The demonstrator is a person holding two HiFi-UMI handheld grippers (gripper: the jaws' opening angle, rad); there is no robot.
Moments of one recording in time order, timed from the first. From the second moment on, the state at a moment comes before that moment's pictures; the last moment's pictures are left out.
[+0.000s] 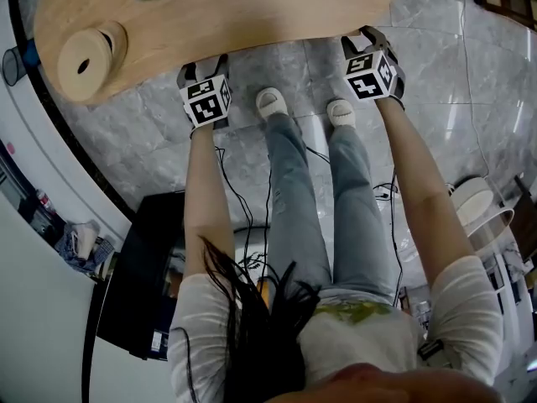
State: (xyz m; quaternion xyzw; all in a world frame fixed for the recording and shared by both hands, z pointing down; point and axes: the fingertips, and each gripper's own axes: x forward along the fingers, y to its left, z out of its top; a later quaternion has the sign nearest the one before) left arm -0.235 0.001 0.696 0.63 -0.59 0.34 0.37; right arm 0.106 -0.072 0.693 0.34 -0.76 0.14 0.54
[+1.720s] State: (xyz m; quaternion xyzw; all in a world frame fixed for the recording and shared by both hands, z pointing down) left arm -0.234 0.031 0.699 0.60 -0.59 0.39 0.37; right arm 0.114 -0.043 0.694 0.33 -0.76 0.13 0.55
